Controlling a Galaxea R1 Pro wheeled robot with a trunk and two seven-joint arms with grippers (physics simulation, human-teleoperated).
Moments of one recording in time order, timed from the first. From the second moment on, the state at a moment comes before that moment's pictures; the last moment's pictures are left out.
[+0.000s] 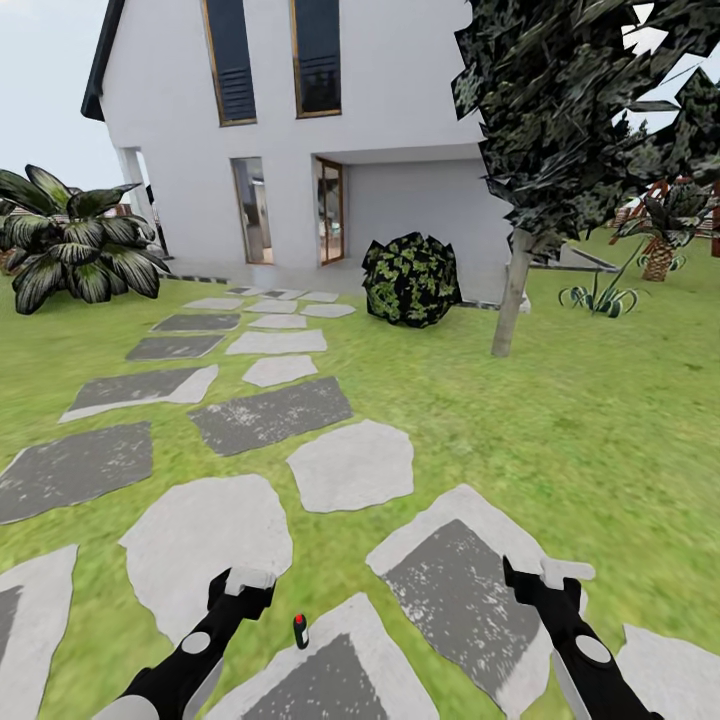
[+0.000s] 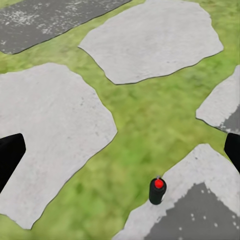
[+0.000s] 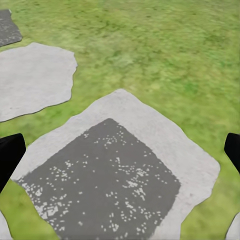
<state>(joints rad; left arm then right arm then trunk) -0.55 0.03 -0.12 -0.30 -0.04 -0.30 0.01 -0.31 -0.09 -0.17 -0.84 0.00 -0.09 0.00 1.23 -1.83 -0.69</state>
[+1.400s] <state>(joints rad) -0.55 0.03 -0.12 -0.30 -0.03 -0.30 0.01 -0.31 -0.09 -0.17 -0.84 0.00 -0.09 0.00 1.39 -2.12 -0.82</state>
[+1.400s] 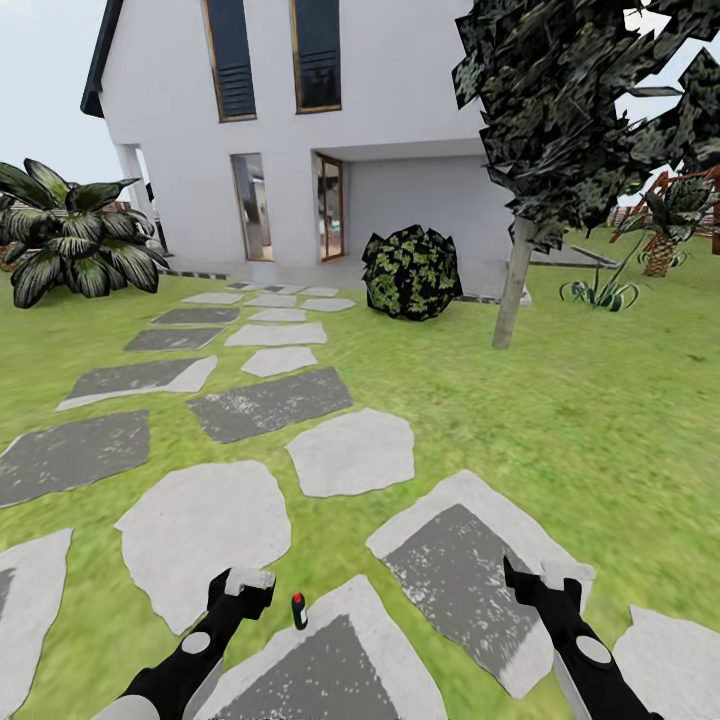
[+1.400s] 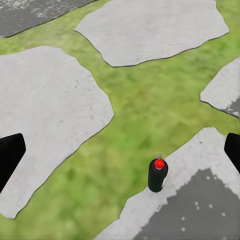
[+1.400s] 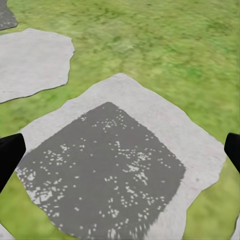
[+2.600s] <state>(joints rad) -0.55 0.03 -0.12 -0.30 -0.03 -0.30 0.01 -0.31 -0.09 -0.17 -0.84 0.00 -0.09 0.00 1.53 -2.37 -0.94</state>
